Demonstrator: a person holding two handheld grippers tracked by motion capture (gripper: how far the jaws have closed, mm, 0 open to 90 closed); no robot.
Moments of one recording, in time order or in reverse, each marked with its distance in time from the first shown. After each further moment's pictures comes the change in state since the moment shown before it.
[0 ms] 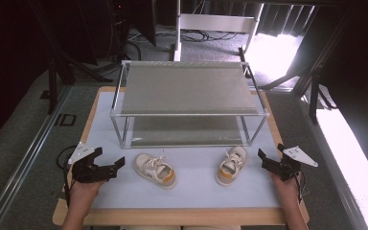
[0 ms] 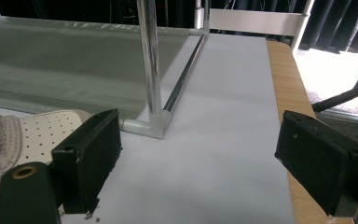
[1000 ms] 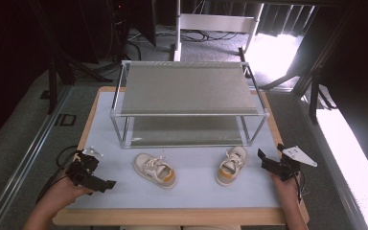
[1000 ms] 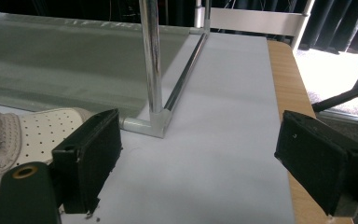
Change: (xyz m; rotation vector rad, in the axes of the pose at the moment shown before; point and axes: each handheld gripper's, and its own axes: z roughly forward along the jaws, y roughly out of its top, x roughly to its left) left arm 0.017 0.005 -0.003 0.671 -0.059 0.210; right arm 0.001 0.000 0.001 0.004 -0.003 -0.010
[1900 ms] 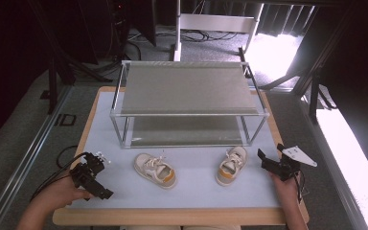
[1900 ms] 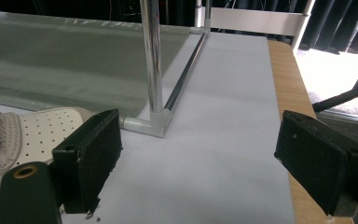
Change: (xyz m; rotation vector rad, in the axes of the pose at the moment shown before) left arm -0.018 0.015 -0.001 0.239 -0.022 0.064; right arm 0.000 0.000 0.000 0.001 0.001 -0.003
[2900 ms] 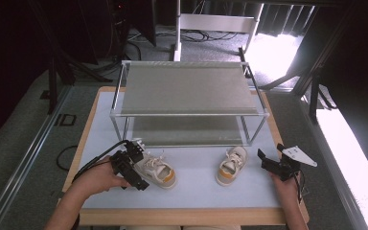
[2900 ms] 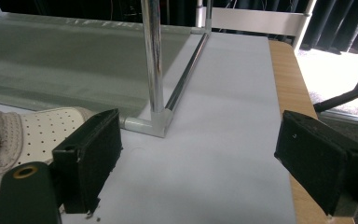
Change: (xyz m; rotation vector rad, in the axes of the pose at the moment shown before) left arm -0.064 0.091 -0.008 -0.033 -0.077 0.158; right arm 0.000 0.000 0.000 0.001 0.004 0.000
